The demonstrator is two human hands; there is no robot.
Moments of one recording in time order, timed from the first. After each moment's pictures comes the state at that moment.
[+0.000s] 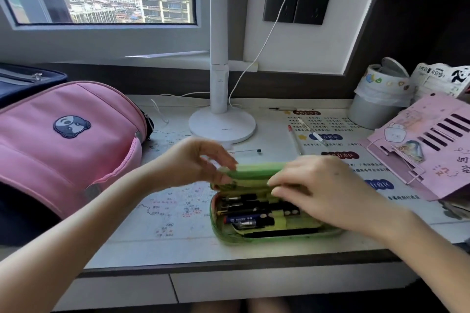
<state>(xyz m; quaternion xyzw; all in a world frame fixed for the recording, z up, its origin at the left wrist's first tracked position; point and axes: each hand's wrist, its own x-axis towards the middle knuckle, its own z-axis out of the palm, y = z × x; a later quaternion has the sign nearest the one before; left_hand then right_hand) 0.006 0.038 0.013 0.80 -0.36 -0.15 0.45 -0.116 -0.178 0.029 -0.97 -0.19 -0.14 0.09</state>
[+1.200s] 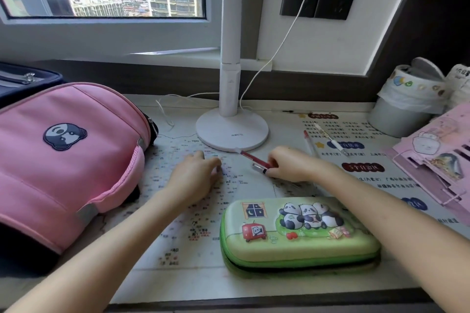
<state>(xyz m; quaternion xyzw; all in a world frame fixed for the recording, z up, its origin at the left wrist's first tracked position) 0.072 0.022 -0.057 0.97 -0.24 0.03 0.08 0.048 -0.191 -0.026 -0.99 -0.03 0.11 0.06</state>
